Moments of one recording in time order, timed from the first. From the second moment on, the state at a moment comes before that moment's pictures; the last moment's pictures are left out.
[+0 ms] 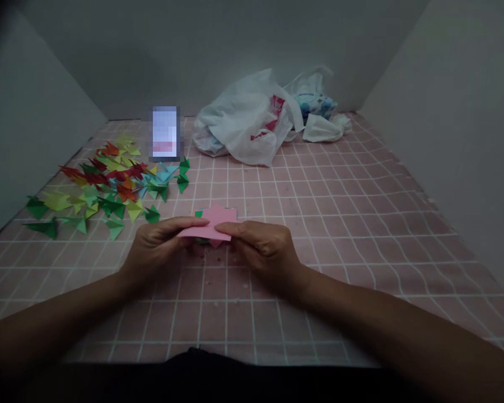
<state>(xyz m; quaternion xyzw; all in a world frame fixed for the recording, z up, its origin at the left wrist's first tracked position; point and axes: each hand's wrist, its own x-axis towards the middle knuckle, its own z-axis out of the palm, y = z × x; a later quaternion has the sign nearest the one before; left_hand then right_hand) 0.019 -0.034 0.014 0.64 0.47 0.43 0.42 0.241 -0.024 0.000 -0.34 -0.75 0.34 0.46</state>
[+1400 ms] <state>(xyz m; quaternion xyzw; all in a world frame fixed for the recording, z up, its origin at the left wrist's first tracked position) 0.024 -0.035 0.013 0.60 0.51 0.47 0.40 0.231 -0.020 0.002 -0.40 -0.60 0.53 0.45</state>
